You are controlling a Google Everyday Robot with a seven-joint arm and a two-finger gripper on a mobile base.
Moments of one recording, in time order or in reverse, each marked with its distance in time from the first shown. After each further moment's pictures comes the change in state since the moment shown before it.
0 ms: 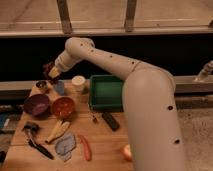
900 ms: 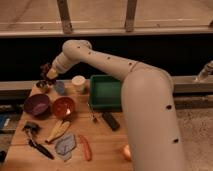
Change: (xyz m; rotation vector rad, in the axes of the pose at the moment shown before) arm -0.008 0.004 0.014 0.022 -0.033 -0.083
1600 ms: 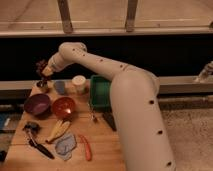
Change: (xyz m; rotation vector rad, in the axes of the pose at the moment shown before) arm -0.020 -0.023 0.036 0.030 -0.064 -0.003
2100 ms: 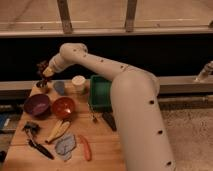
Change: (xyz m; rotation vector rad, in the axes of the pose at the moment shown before) arm 0.013 0.003 0.011 -0.025 0.001 0.035
